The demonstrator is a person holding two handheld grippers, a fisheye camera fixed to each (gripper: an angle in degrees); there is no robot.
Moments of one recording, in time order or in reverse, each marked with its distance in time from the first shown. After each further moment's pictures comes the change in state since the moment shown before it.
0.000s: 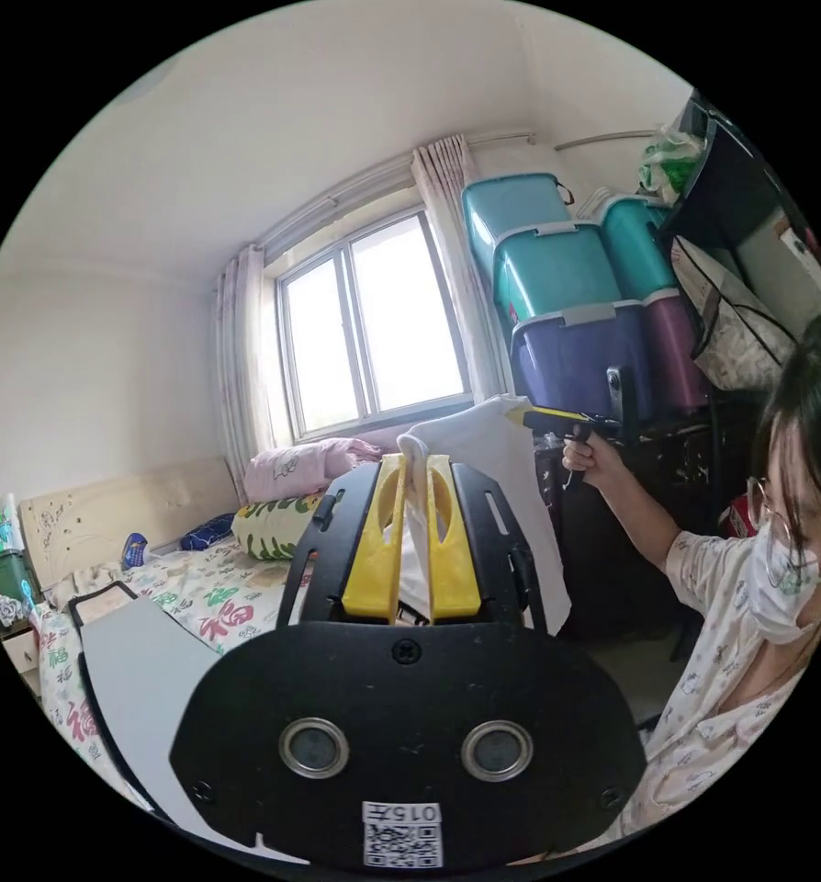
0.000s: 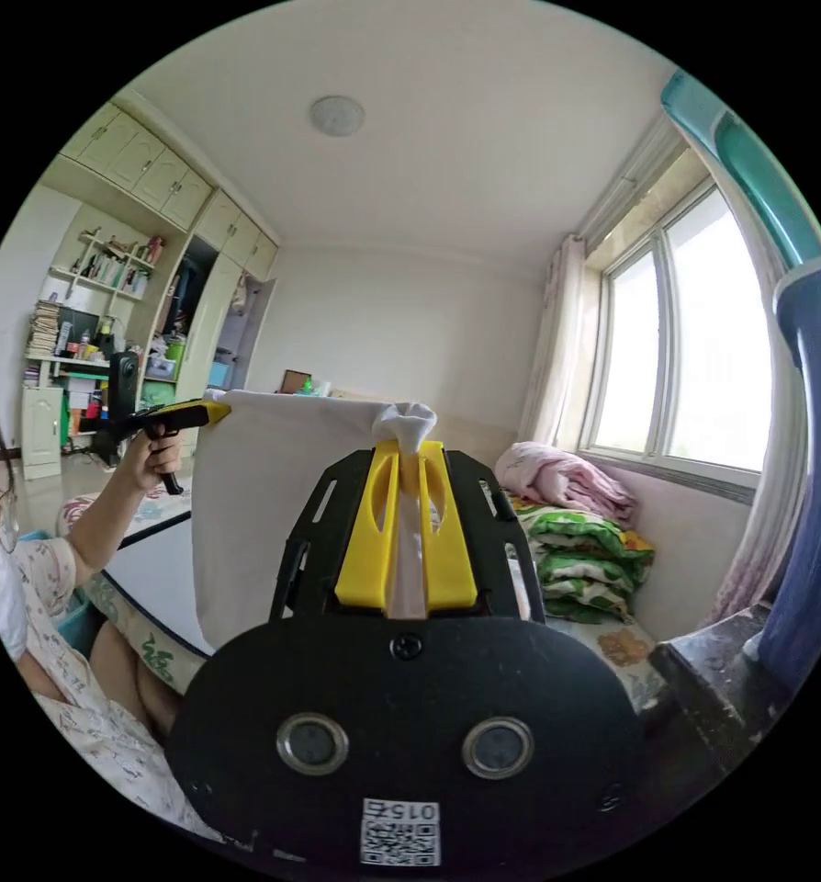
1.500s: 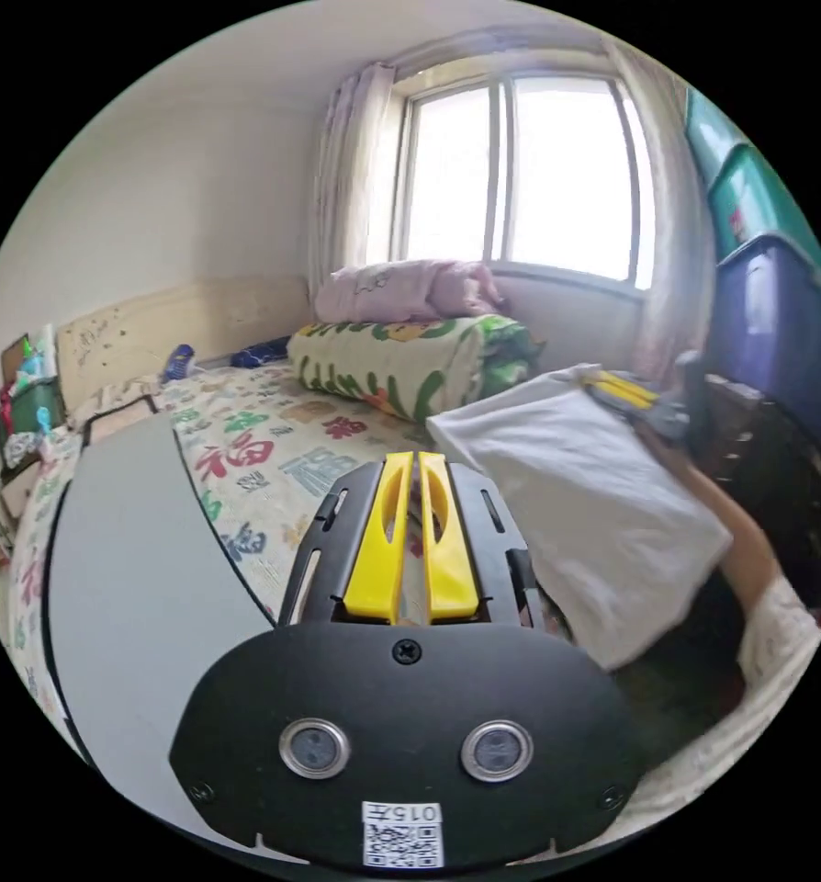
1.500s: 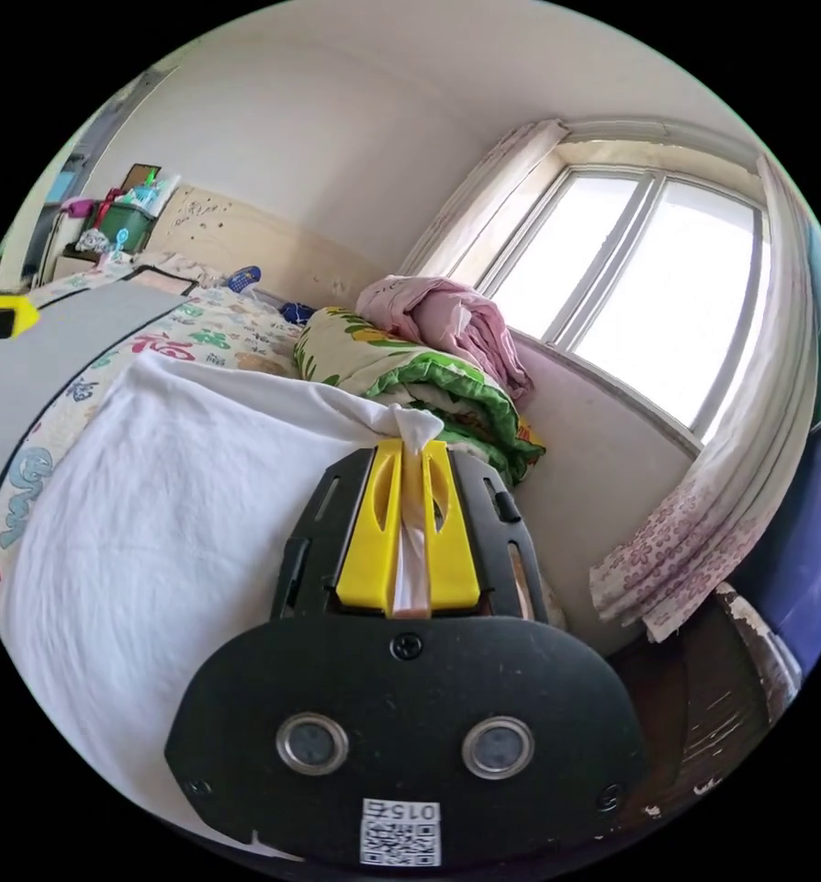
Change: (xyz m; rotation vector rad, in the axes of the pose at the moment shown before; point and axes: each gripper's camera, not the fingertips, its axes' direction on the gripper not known) left arm -0.431 0.134 0.271 -0.421 -0.123 -0.353; right arm 0.180 0.113 0.514 -0.495 0.517 -0.135
